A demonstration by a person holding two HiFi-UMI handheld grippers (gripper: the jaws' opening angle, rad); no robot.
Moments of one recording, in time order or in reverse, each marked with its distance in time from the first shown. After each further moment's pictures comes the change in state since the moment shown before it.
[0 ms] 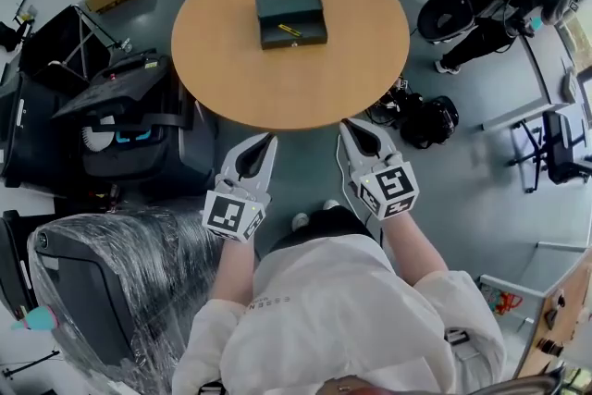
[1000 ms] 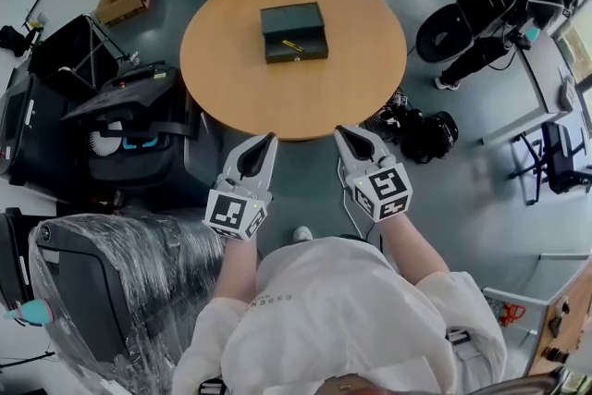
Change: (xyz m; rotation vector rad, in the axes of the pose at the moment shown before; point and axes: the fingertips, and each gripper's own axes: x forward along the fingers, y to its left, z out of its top) left arm -0.005 -0.004 0.022 0.034 -0.056 0.024; right arm -0.005 0.016 0.011 -0.029 0.005 0.026
